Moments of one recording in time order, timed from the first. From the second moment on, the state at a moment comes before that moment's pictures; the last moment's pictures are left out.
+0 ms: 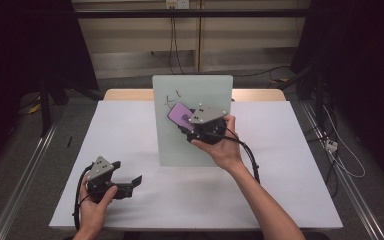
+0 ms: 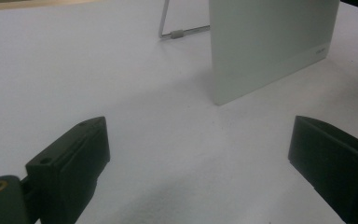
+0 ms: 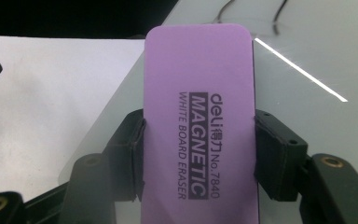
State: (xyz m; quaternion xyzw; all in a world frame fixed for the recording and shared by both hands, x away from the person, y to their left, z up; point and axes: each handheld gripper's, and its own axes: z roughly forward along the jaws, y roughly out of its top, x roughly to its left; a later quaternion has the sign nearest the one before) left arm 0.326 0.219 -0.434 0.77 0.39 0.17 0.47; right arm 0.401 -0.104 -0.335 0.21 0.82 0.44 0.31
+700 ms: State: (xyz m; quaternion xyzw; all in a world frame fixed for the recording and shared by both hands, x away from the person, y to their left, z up) left arm 0.327 0.219 -0.434 0.77 0.39 0.17 0.47; right arm 0.399 -0.090 -0.349 0.20 0.84 0.42 0.29
